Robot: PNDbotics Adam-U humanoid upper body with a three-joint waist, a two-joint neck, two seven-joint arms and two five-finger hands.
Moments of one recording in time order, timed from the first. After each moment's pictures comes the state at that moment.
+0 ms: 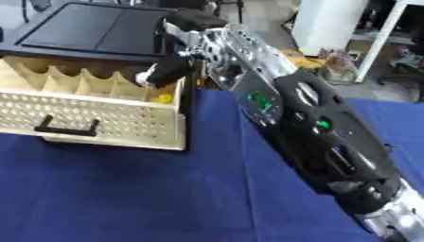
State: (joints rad) left arm -0.47 0.41 0.02 -1.99 0.01 0.16 0.44; right arm -1.31 -0.30 0.49 -1.32 0.75 0.36 0.55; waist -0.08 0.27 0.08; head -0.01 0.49
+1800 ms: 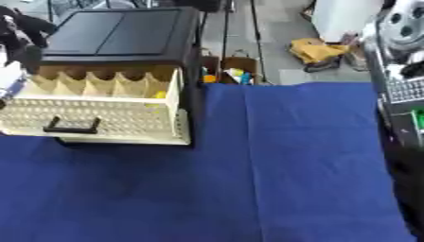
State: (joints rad) left arm -0.64 0.89 -0.20 -1.99 -0.56 0.02 -0.50; right arm -1.00 -0.39 0.12 -1.94 0.69 0.49 -0.20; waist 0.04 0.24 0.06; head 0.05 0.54
